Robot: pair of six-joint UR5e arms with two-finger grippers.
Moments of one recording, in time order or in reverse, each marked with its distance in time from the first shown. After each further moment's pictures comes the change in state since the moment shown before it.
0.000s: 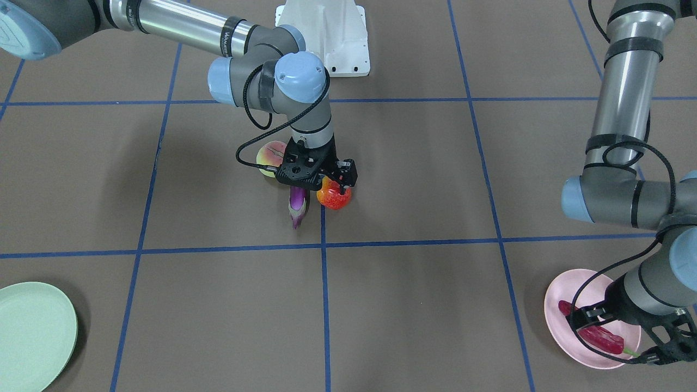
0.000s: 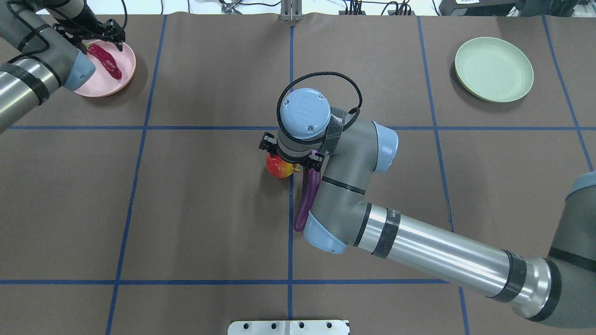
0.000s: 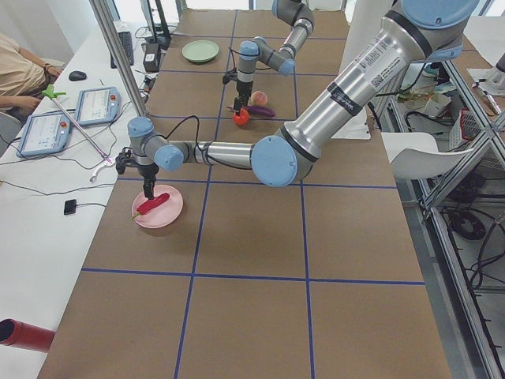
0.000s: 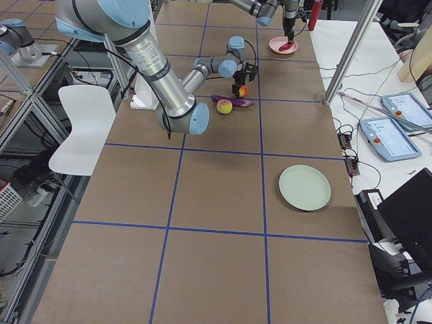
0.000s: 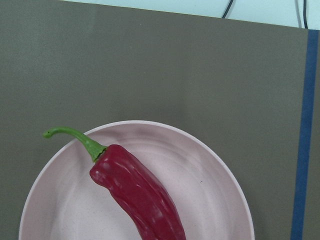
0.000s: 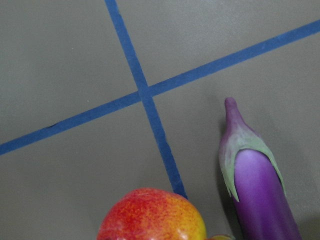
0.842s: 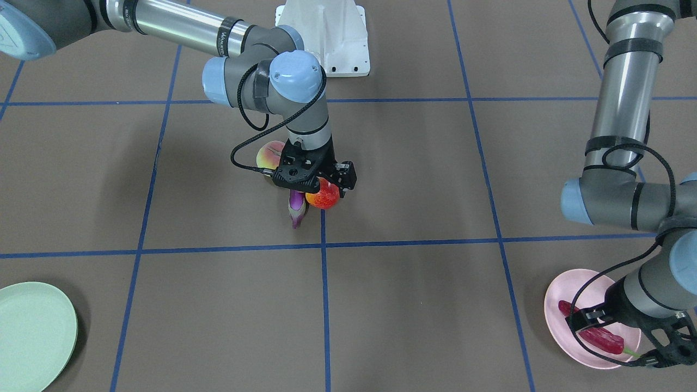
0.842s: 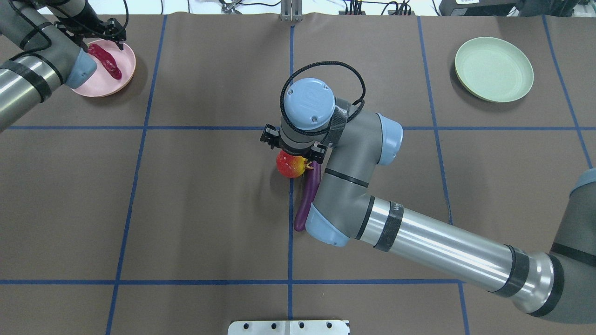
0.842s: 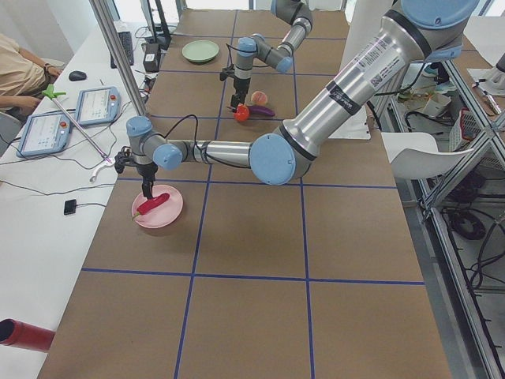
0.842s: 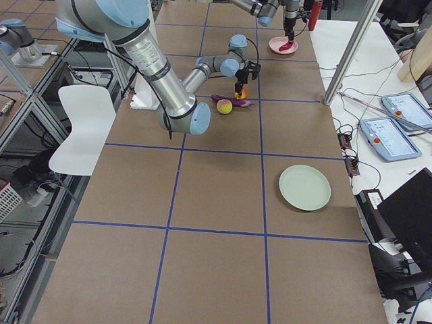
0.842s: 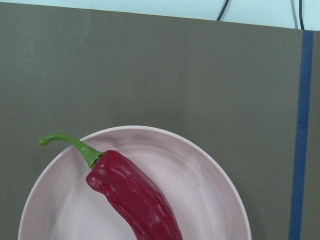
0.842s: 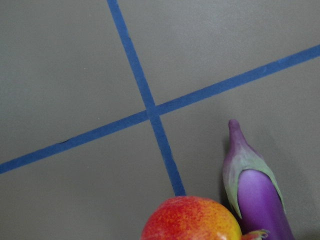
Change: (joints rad) left arm -0.001 -0.018 0.023 0.002 0.000 0.017; right arm 0.019 0.000 0.009 -0.001 0.000 -0.022
